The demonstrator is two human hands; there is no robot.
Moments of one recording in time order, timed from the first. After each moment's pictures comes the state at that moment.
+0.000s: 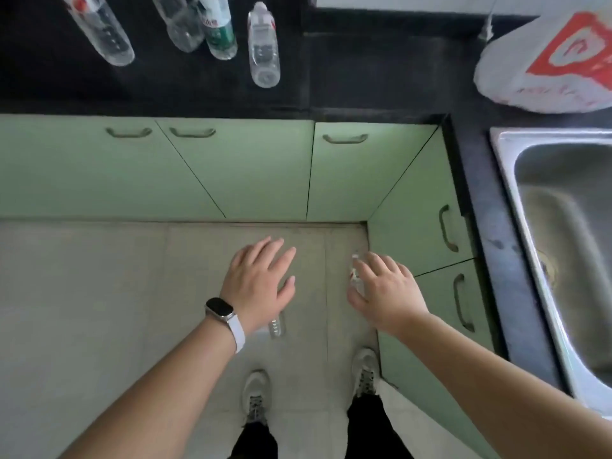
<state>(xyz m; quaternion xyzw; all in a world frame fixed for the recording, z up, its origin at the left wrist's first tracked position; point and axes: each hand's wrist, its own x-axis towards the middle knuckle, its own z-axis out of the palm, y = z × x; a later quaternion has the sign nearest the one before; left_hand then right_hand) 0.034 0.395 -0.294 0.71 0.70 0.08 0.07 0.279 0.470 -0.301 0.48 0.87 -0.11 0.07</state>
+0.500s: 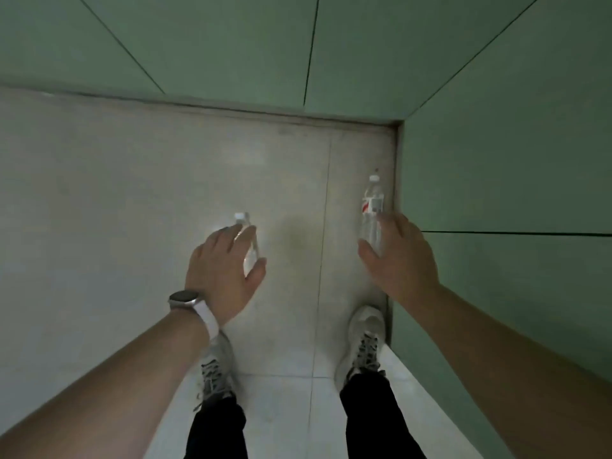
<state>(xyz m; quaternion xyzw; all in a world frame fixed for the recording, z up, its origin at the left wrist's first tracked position) 0.048 0.375 -0.680 0.57 0.79 0.06 0.24 0.304 0.513 -0.671 0.56 0.79 -0.21 0.10</state>
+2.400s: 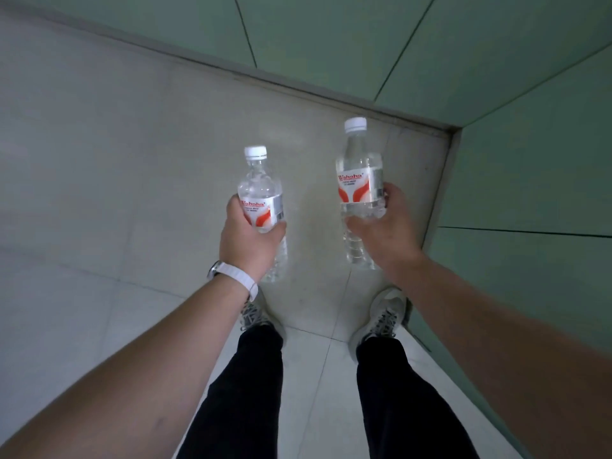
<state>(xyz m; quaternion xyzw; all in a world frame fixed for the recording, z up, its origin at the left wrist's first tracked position) 0.017 0.310 -0.577 0.10 0.87 0.33 0.35 0.178 0.446 -0.559 0.61 0.55 -0.57 -0.05</state>
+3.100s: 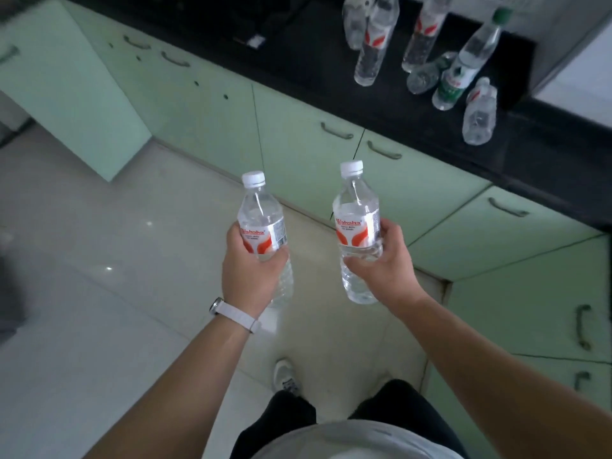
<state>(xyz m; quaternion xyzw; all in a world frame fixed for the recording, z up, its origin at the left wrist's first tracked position) -0.156 0.174 -0.209 0.08 0.83 0.51 0.18 -0.013 0.330 -0.174 0.45 0.70 -0.54 -0.13</state>
